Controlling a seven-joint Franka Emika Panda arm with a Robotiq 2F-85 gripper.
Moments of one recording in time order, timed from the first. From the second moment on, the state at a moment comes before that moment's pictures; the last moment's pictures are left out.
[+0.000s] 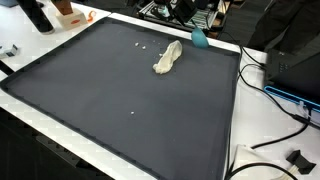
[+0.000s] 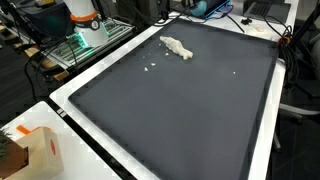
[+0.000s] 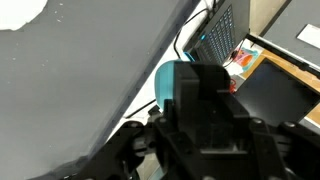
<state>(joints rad) 0.02 0.08 0.03 -2.21 1.02 1.96 -1.20</state>
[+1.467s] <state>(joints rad) -0.02 0.09 -0.01 -2.37 1.12 1.98 -1.02</state>
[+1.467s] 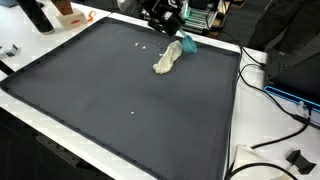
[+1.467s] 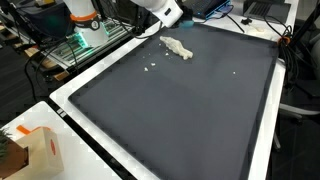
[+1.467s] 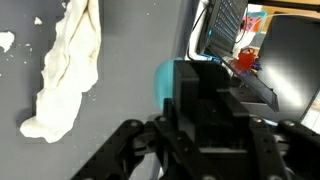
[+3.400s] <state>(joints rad) 0.03 -0.18 0.05 -2.49 0.80 2.20 -0.51</state>
